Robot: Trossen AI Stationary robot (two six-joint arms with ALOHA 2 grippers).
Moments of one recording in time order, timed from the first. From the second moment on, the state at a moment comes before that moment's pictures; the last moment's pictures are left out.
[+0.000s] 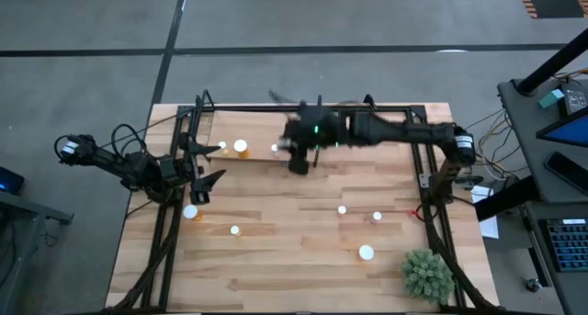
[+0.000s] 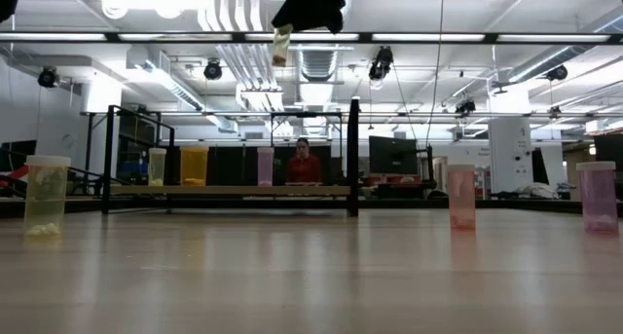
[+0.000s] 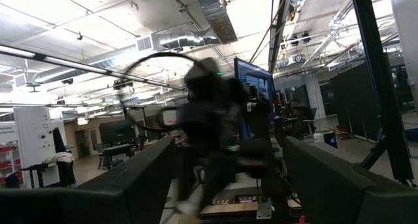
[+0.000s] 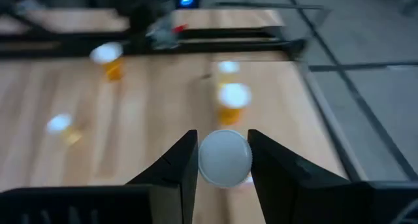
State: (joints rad) left arm -0.36 0.48 0.35 0.65 -0.51 0.43; right arm -0.15 1.78 1.74 -0.52 0.03 -0.07
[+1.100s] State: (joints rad) left arm -0.36 0.48 0.34 0.67 -0.51 0.46; right arm -0.42 2.35 2.35 -0.55 -0.18 -0.03
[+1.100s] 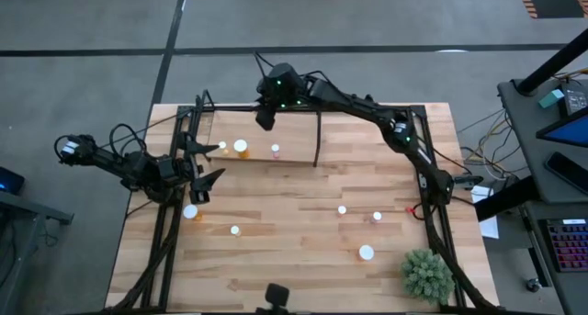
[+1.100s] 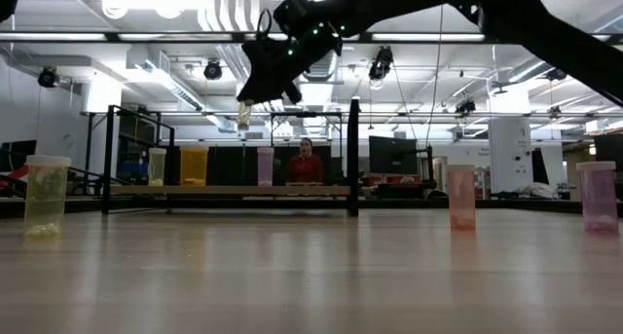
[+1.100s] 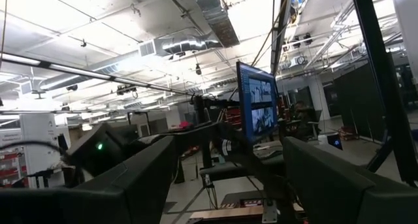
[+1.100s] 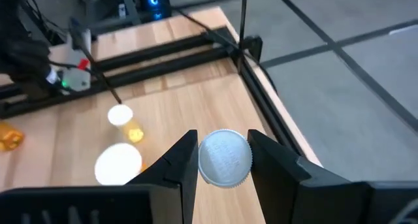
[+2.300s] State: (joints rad) left arm -0.36 0.48 0.34 0.67 -0.51 0.46; right arm -0.42 2.49 2.34 -0.62 -0.29 0.03
